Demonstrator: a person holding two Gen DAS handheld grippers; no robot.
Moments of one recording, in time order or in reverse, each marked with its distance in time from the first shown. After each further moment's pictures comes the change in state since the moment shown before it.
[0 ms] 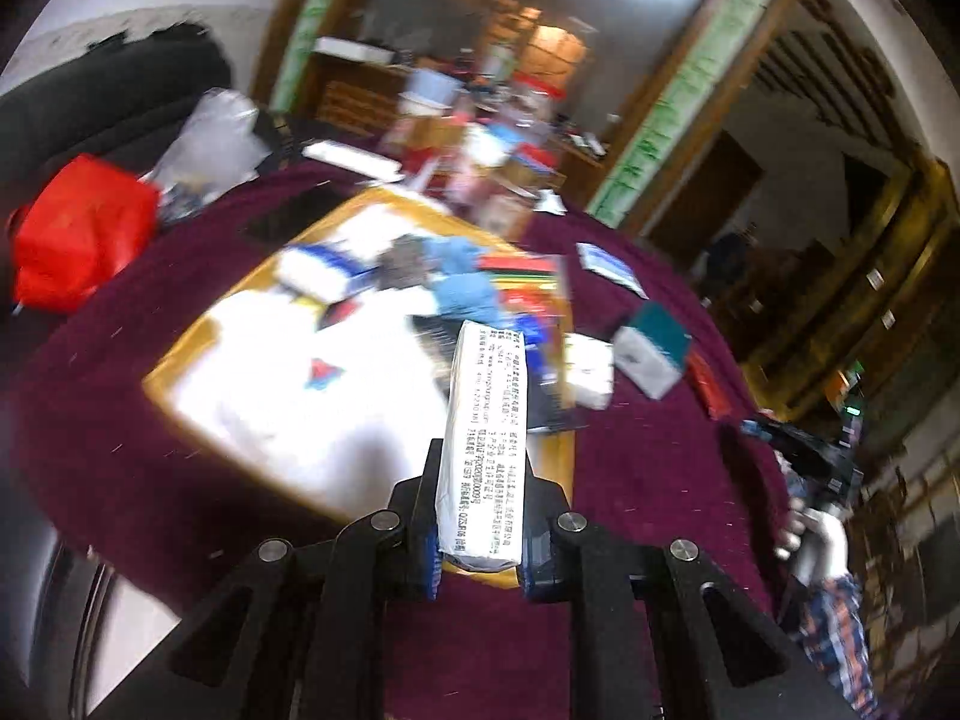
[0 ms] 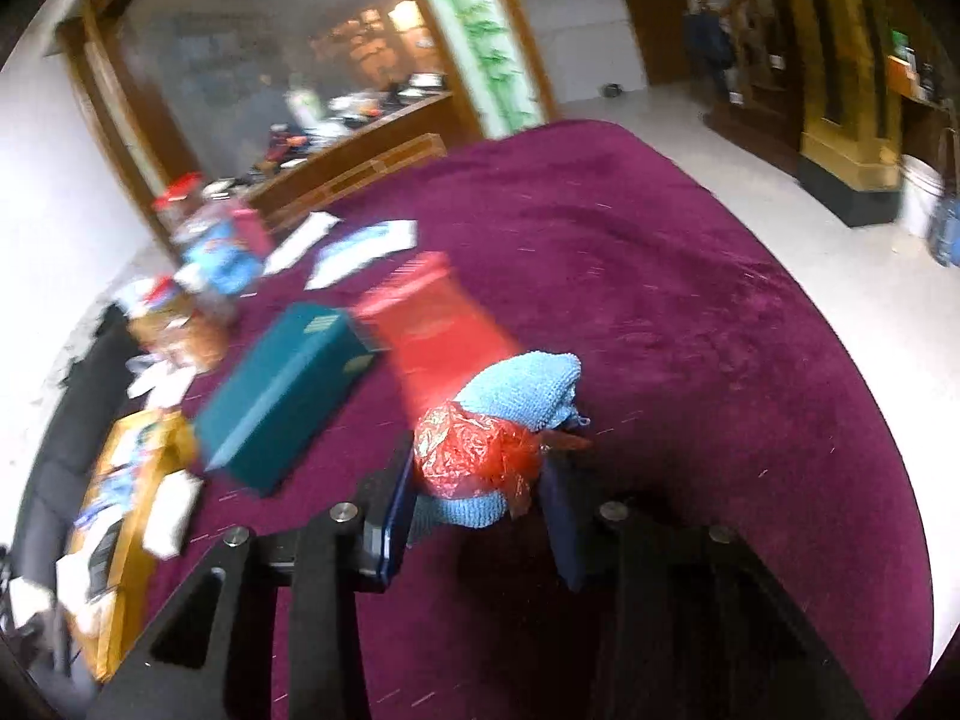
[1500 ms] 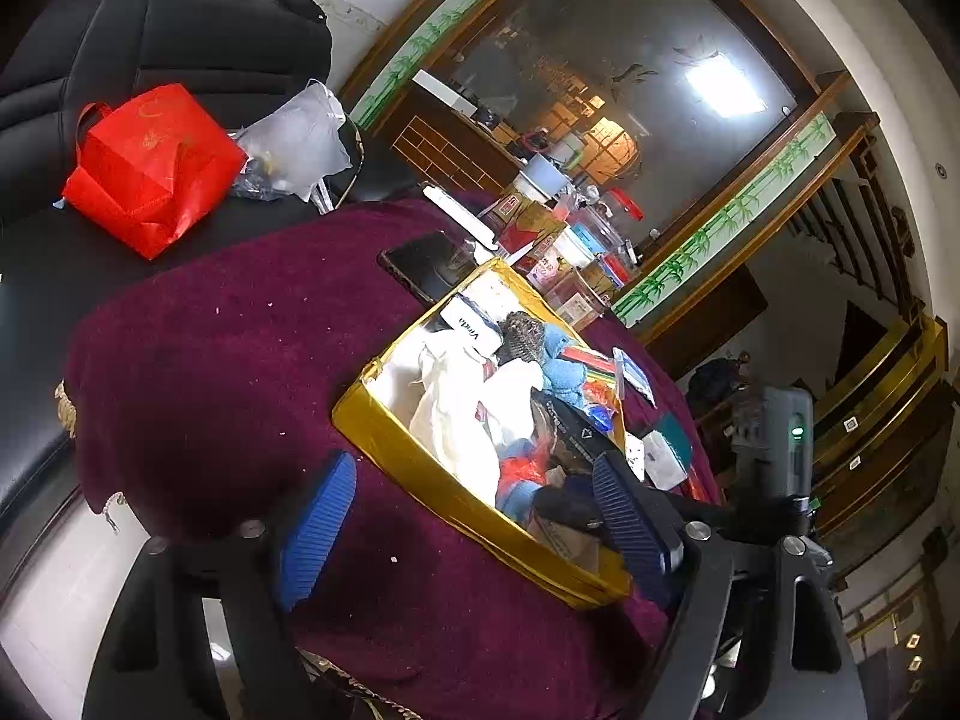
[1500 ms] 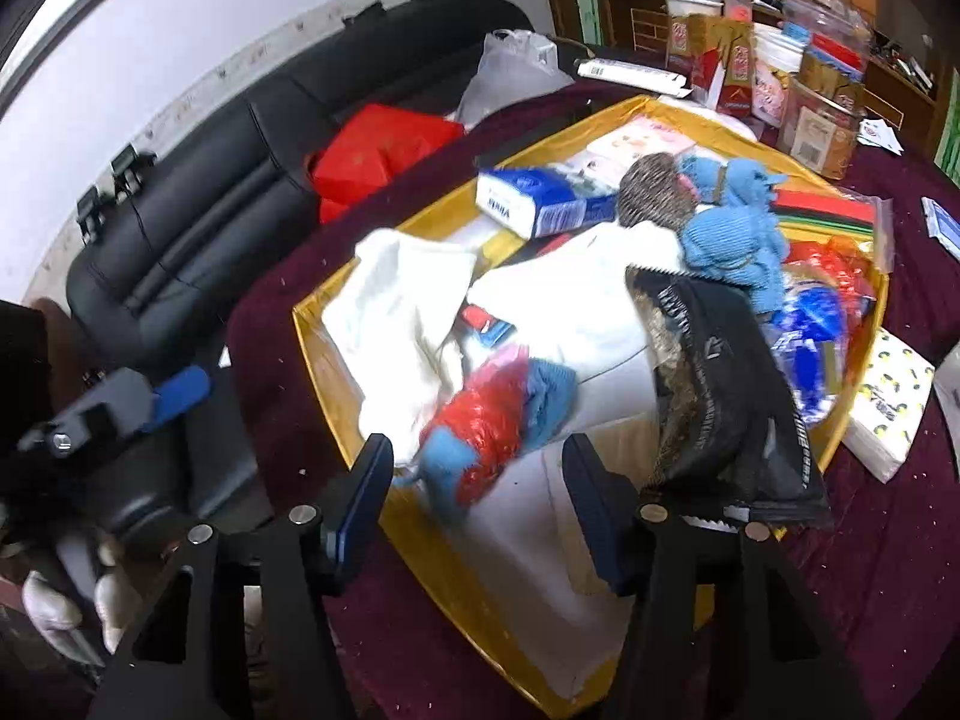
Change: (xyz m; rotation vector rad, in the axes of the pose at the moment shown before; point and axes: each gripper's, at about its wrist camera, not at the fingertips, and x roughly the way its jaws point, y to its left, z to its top) left arm -0.045 0.118 -0.016 -0.276 -0.166 -0.082; right arm 0.048 0.402 -0.170 -0.687 0.471 0.422
